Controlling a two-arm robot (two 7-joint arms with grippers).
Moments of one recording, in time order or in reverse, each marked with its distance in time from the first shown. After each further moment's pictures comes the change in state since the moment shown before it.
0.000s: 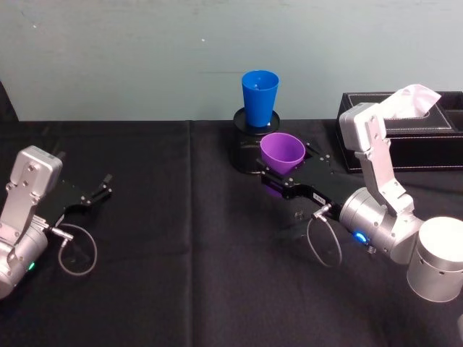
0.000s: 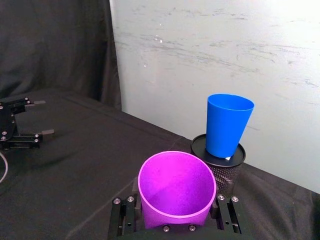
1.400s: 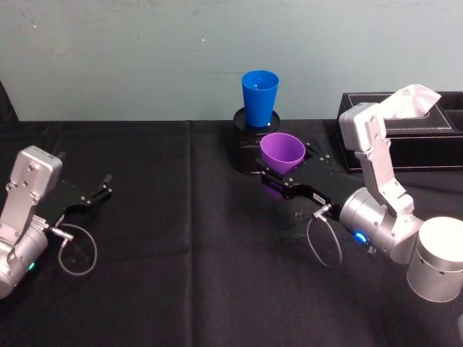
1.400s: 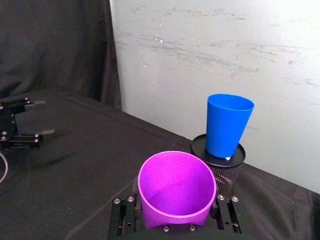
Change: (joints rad) left arm 0.000 0.000 0.000 0.000 0.000 0.000 0.000; right arm 0.000 0.000 0.000 0.000 0.000 0.000 0.000
